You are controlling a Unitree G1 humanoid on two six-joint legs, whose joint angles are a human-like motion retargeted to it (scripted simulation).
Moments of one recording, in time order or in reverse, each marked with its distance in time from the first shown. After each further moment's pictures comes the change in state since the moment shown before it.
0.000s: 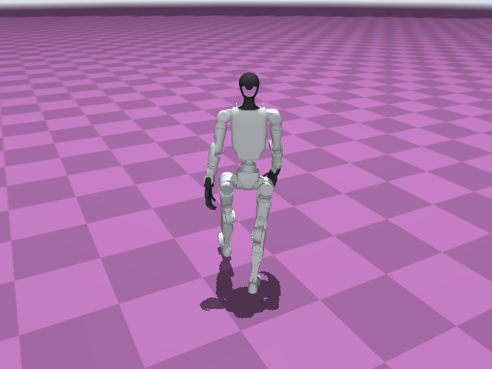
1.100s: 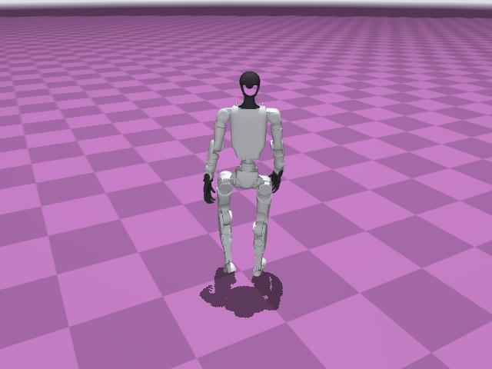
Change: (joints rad) left arm -0.121 0.010 -0.080 -0.033 -0.070 -0.119 0.051; right arm 0.018 -0.030 -0.039 0.037 -0.065 -0.006 -0.018; waist -0.089 -0.013 -0.009; left_leg 0.033 0.007 -0.008 0.713 0.155 -0.466; right_leg -0.197 -0.126 -0.106 -0.082 0.051 0.135
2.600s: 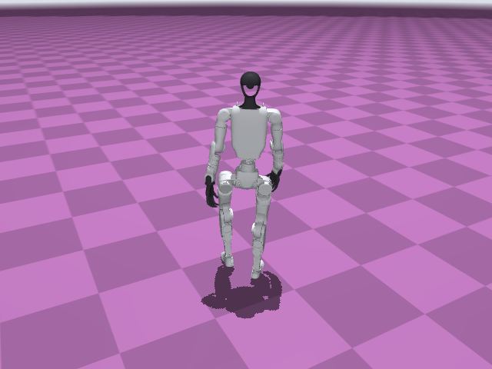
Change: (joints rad) left arm 0.083 -0.046 0.007 -0.011 0.093 0.083 -0.079; right arm -0.007 0.001 -0.014 -0.021 -0.009 -0.004 -0.033; waist 0.033 0.013 0.022; left_leg -0.044 -0.026 -0.004 -0.247 -0.085 0.288; right_leg 0.066 0.035 0.010 -0.045 0.008 0.019
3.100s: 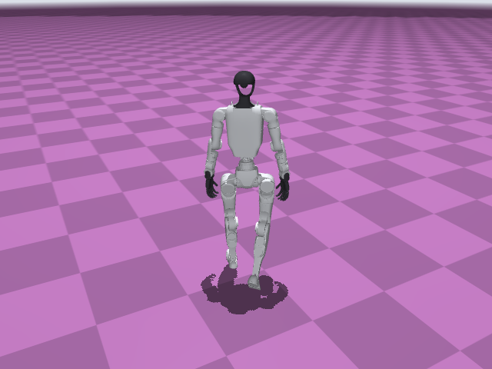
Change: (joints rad) left arm -0.201 0.050 -0.012 0.016 -0.194 -0.110 0.068; right arm 0.186 -0.105 -0.056 0.085 -0.021 0.036 0.027; waist -0.012 0.108 -0.070; left_leg 0.116 0.089 -0.073 -0.348 -0.211 0.062; right_leg -0.041 0.135 0.047 0.615 0.354 -0.017
